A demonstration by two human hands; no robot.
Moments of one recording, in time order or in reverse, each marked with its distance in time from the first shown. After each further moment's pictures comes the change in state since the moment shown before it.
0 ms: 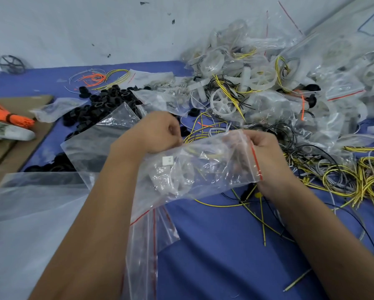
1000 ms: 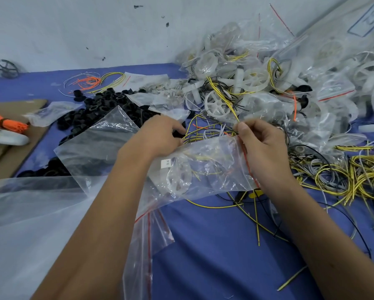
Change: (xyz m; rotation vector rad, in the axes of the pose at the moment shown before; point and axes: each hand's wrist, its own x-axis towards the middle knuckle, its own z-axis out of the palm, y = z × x) left_hand -0.003 0.024 0.007 0.015 0.018 -0.077; right_hand 0.014 0.012 -0.015 -0.183 0.278 -0.247
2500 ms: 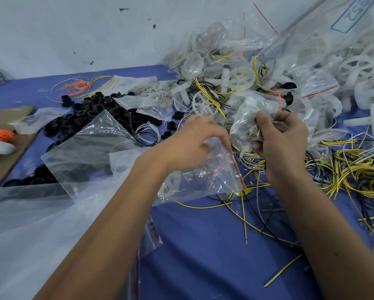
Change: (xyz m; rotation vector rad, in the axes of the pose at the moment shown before) left_hand -0.012 0.061 0.019 -0.176 -0.153 0.502; right_hand 0.014 -0.005 -0.035 0.295 0.281 0.176
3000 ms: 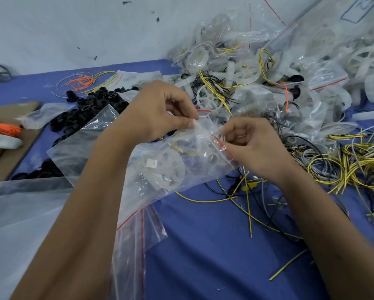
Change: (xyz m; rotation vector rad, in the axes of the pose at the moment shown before) left_hand -0.026 -0.025 -0.055 -0.309 0.268 -0.034; right_hand -0.022 -0.004 0.011 -0.299 -0.694 -0.121
